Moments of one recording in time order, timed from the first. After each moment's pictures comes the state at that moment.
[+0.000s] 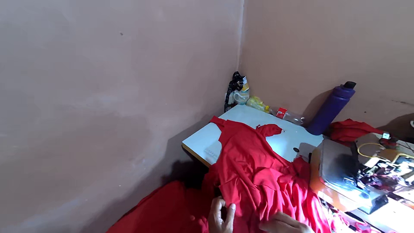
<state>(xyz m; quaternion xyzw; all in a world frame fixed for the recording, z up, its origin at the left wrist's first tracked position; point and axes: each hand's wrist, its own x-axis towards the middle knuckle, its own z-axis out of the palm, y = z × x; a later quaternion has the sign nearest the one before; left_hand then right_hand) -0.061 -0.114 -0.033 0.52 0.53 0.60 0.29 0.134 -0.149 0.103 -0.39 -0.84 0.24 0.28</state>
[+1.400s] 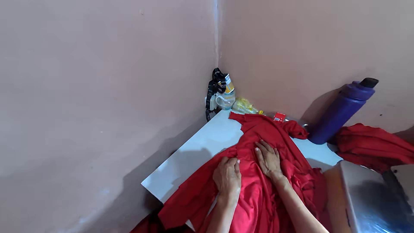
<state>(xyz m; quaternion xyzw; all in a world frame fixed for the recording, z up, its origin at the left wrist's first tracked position) 0.006 0.139 0.057 0.66 0.65 0.34 0.17 0.178 0.195 0.026 -0.68 -0.68 0.09 0.27</state>
